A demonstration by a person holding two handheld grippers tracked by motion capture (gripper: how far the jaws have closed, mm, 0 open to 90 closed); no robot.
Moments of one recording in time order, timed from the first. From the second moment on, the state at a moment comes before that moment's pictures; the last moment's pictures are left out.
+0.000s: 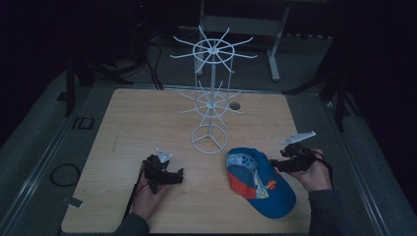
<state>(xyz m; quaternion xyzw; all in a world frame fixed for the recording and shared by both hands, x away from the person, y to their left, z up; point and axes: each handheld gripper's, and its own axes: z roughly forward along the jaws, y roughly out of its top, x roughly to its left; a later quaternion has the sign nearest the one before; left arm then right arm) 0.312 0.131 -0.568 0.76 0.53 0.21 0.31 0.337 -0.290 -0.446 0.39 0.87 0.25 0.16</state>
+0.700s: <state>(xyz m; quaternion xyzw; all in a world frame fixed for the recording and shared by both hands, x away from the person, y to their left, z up) 0.310 0.129 -0.568 0.77 0.52 0.21 0.31 0.367 -0.232 -0.437 0.35 0.90 0.23 0.11</state>
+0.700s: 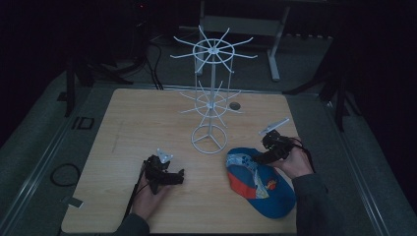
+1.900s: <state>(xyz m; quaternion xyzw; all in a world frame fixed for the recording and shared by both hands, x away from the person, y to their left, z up) 0.310 0.127 -0.568 0.77 0.52 0.20 0.31 0.395 -0.193 -0.471 0.33 0.93 0.15 0.08</state>
